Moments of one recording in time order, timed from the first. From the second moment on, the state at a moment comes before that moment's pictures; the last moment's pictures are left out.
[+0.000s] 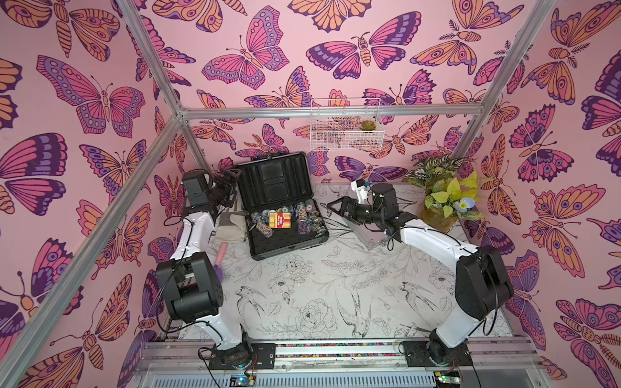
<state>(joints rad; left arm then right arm) 0.29 1.70 1.39 -0.06 0.61 -1.07 0.47 1.71 1.26 0.04 -0.56 0.79</state>
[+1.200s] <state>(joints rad) -0.03 1.51 1.15 -0.20 0.53 -0.81 0.08 1.71 1.32 -0.35 -0.20 0.49</state>
